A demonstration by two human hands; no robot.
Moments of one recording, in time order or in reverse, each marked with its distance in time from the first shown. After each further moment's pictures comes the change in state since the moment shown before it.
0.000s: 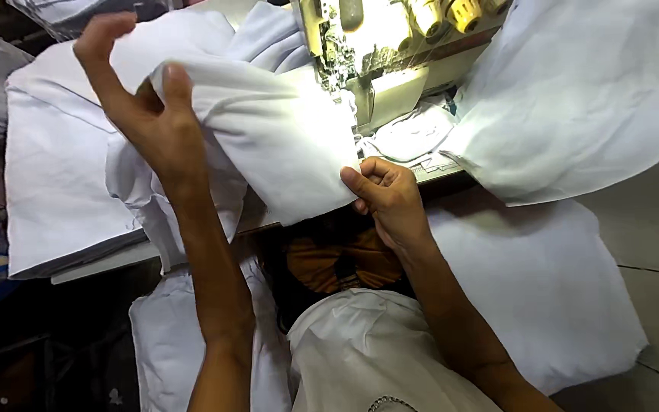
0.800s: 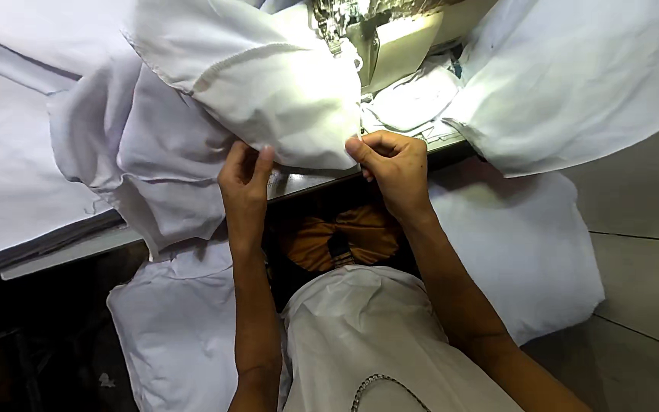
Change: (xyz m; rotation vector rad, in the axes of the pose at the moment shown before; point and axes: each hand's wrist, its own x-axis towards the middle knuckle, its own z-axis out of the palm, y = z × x) left_hand -0.152 0.015 0.019 -0.174 -0.285 -0.509; right_hand 0.014 0.028 -0.021 -0.375 0.101 -0.212
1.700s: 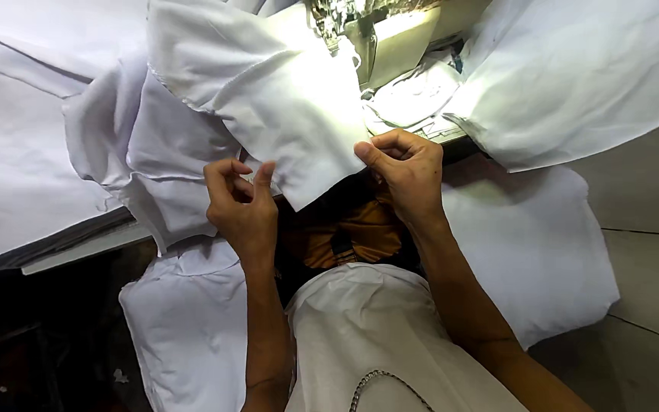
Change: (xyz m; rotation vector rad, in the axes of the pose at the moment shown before) left_hand -0.031 0.022 0.005 0.443 0.333 0.137; right_hand -0.026 -0.016 -0.014 -0.019 0.027 0.035
